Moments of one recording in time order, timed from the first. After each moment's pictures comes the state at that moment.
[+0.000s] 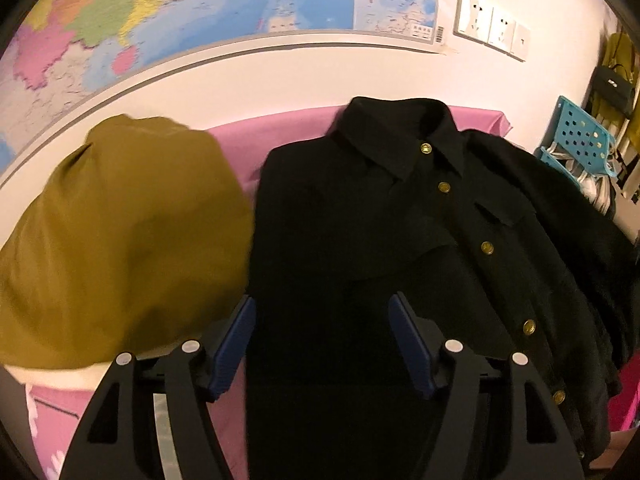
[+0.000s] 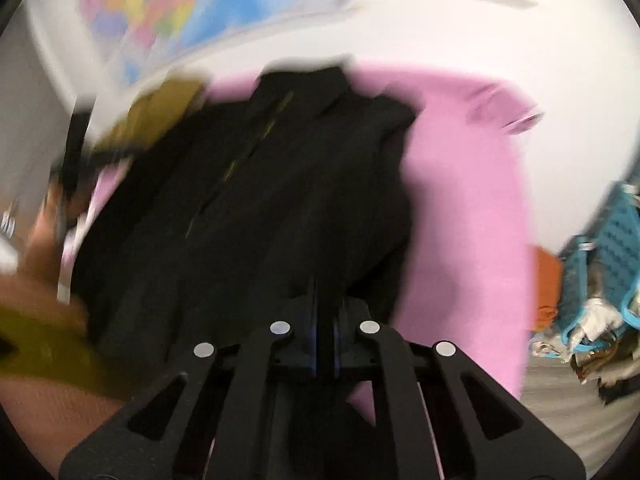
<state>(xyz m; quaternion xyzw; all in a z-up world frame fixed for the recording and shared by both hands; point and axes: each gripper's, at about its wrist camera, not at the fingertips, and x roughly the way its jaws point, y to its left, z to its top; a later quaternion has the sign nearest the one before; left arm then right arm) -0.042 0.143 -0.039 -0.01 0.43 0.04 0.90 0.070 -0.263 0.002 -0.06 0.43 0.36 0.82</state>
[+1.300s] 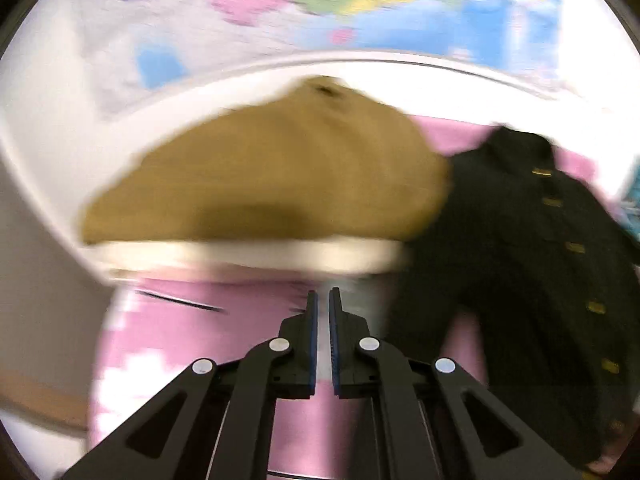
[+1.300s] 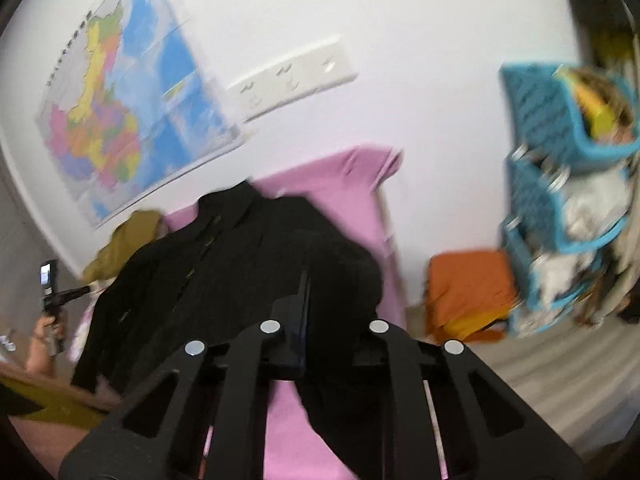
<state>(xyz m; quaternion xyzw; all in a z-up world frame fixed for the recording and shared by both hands) -0.157 0.236 -0.011 -0.03 0.42 0.26 0.87 0.026 -0.423 0.032 0.09 0.33 0.25 0.90</state>
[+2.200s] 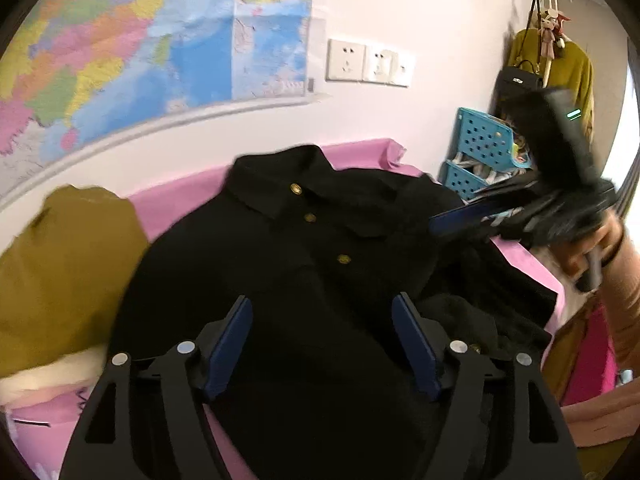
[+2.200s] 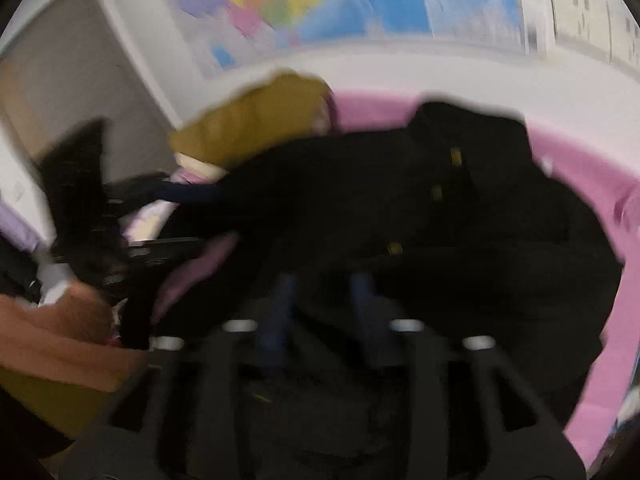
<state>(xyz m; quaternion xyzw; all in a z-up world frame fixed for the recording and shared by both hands) -0.098 0.060 -0.006 0.00 0.36 -0.10 0.93 0.052 -0.084 0.004 -0.08 0.45 0.50 0.73</state>
